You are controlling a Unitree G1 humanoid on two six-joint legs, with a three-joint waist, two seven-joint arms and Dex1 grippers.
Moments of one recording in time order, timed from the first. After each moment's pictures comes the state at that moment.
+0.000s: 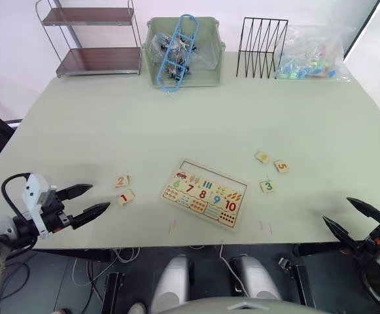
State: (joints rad) left arm 0.20 0.84 0.50 0.06 -0.51 0.28 -1.19; right arm 0.46 -0.57 -0.45 -0.06 0.49 -0.19 0.95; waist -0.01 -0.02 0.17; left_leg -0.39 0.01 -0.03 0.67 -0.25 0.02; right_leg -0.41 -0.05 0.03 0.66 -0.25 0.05
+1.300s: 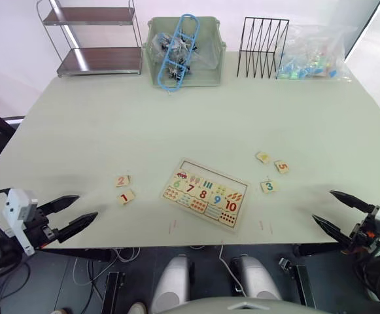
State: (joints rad) left arm 0.31 0.82 0.58 0.09 -0.56 0.24 -1.23; right arm 0.30 -0.60 -0.40 0.03 0.53 -0.21 1.19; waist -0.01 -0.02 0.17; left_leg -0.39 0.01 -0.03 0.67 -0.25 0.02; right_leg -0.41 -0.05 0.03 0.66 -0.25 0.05
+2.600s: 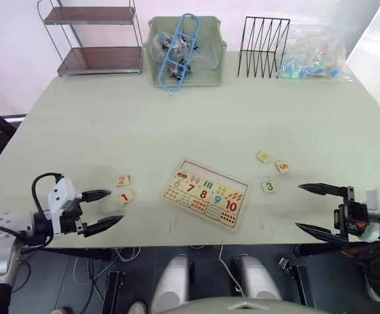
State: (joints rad) left arm 0.12 0.88 0.32 0.15 -0.38 0.08 -1.29; right arm 0.16 -0.70 -0.27 -0.15 0.64 -0.07 1.39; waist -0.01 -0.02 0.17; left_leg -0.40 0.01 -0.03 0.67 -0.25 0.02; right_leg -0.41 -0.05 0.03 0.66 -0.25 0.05
